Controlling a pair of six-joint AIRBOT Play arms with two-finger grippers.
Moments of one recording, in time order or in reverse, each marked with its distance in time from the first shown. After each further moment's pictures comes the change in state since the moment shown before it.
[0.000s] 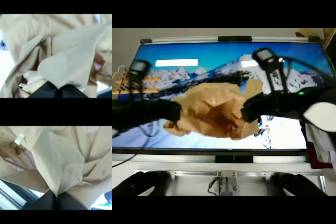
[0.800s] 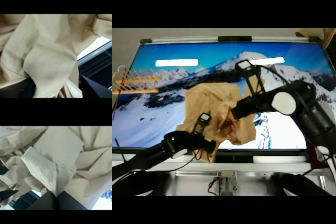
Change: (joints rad) left arm -0.299 -0.297 -0.519 -0.114 0.428 -0.089; right arm 0.000 -0.177 -0.066 0.014 -0.042 -0.037
